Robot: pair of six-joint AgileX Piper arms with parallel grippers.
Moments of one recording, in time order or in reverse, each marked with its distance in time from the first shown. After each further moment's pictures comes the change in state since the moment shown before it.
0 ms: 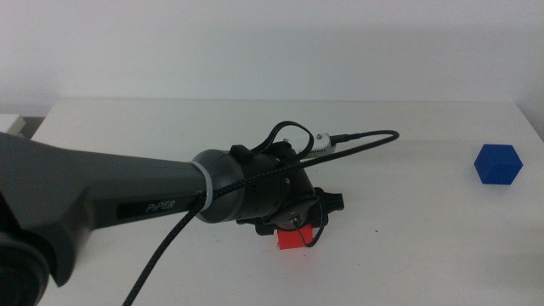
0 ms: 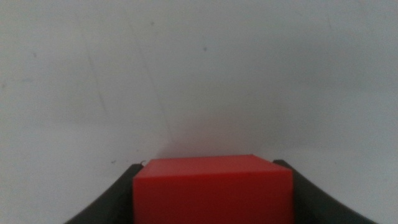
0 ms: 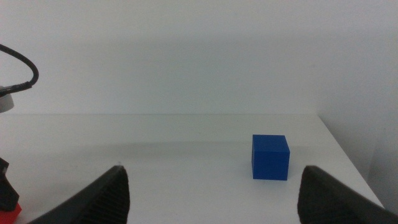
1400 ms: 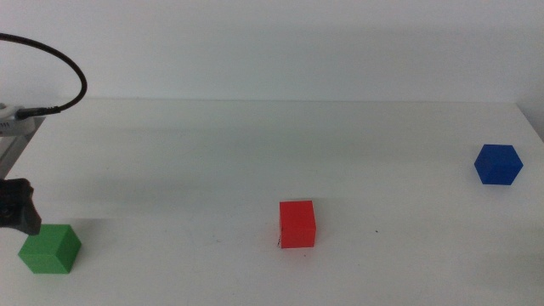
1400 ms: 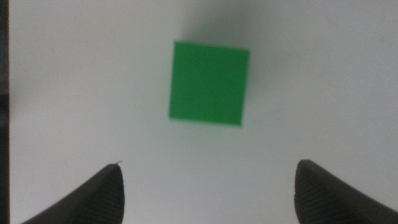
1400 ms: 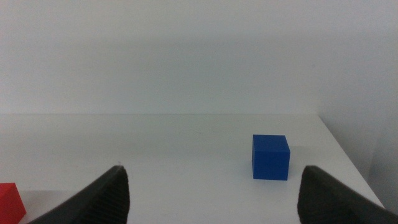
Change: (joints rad) left arm 1.100 -0.647 0.334 -0.634 0.470 1.522; right arm 0.000 0.000 0.000 0.000 0.000 0.000
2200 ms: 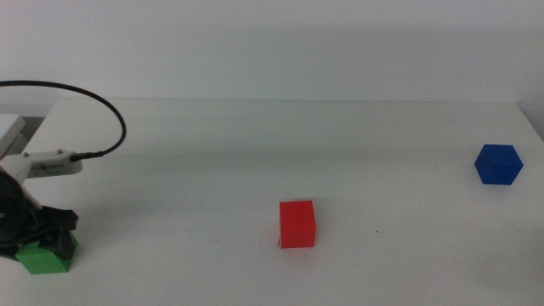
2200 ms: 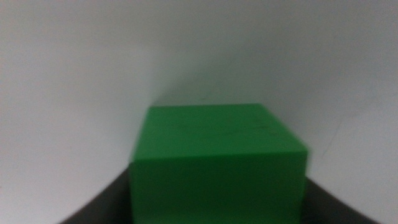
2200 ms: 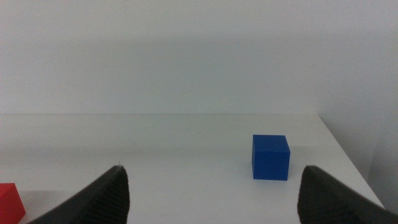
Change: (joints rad) left arm -0.017 0.391 0.004 -0.061 -0.228 0.103; right arm 0.000 0.000 0.000 0.000 0.000 0.000
